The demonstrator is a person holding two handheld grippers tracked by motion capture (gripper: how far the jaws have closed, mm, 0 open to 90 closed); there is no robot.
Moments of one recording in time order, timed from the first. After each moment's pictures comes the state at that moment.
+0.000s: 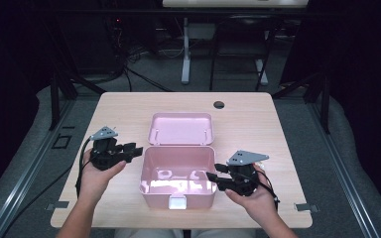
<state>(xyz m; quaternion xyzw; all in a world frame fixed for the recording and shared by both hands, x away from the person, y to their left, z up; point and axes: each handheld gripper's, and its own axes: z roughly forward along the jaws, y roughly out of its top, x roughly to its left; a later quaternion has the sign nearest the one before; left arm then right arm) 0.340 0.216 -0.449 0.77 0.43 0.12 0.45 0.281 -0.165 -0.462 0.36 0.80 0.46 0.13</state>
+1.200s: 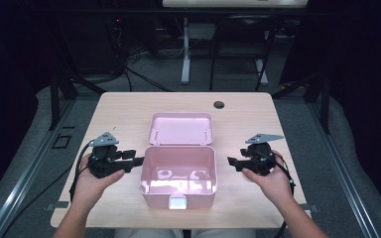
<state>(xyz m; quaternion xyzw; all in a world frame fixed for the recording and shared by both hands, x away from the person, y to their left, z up) 0.323 0.213 -0.443 0.80 0.40 0.10 0.44 0.334 -0.218 -0.468 0.46 0.79 0.38 0.15</state>
